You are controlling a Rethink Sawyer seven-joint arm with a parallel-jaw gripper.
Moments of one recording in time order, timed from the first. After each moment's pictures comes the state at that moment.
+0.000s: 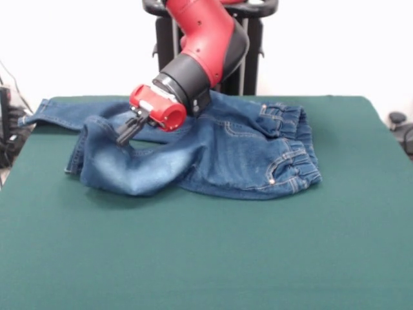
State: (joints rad) arm 0.36 0.14 -0.73 1.89 0.58 -0.86 2.70
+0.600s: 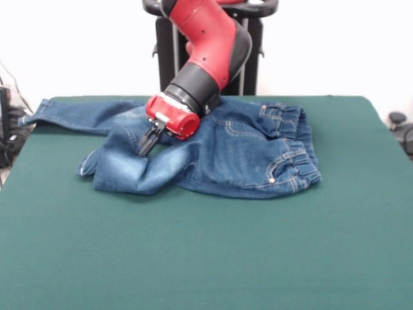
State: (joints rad) arm 0.32 0.12 -0.65 1.91 0.43 -0.86 2.70
